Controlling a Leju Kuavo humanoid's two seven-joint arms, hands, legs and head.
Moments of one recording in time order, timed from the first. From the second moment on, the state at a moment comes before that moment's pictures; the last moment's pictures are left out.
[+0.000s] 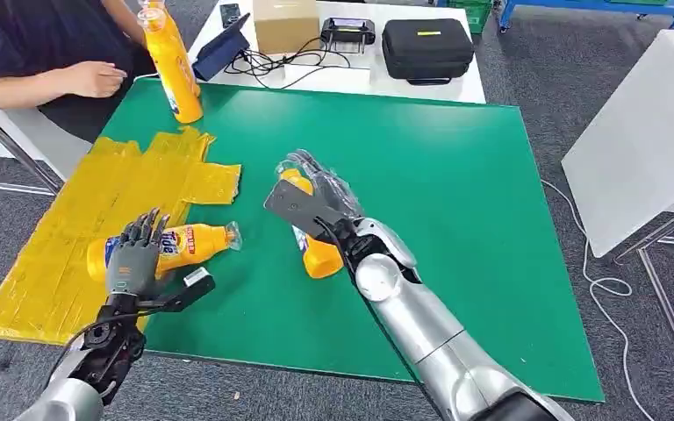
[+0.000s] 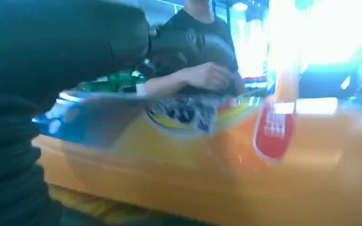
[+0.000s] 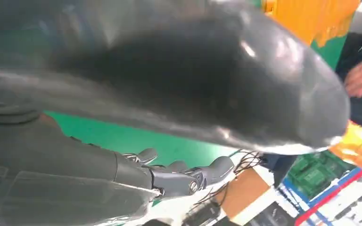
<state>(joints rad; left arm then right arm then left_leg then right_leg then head) -0.40 0.11 0.01 -0.64 -1.36 0.69 -0.26 -0.63 0.27 0.57 -1.02 0.47 -0.02 0.11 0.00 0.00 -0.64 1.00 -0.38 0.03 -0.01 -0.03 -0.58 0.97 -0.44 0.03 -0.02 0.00</state>
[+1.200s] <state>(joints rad) -0.32 -0.05 0.05 -1.23 -0.65 0.69 -0.62 -0.74 0.35 0.63 -0.75 0.64 -0.08 0.34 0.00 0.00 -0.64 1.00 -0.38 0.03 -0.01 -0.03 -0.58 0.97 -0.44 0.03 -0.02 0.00</state>
